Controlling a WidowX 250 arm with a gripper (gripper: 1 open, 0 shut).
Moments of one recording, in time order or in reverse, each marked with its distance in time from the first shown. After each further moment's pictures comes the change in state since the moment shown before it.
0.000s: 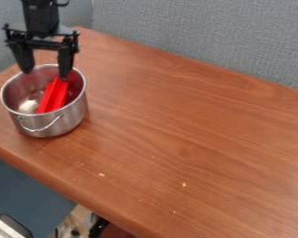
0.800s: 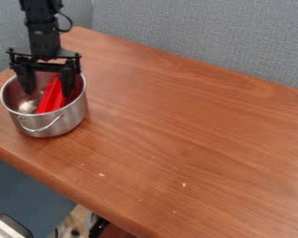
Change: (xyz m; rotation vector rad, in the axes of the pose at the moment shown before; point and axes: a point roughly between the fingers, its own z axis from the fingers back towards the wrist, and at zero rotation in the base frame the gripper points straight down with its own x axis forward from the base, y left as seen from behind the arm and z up) arm 0.003 -0.013 -0.030 0.013 0.055 0.043
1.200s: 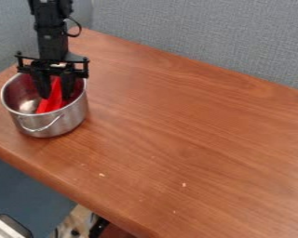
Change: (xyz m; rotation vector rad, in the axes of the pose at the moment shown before) arm 0.000 -0.005 -0.004 0.008 -0.011 0.046
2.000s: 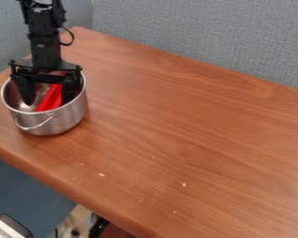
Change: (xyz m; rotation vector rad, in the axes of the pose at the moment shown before) arm -0.001 0.012 -0.013 0.017 0.034 -0.006
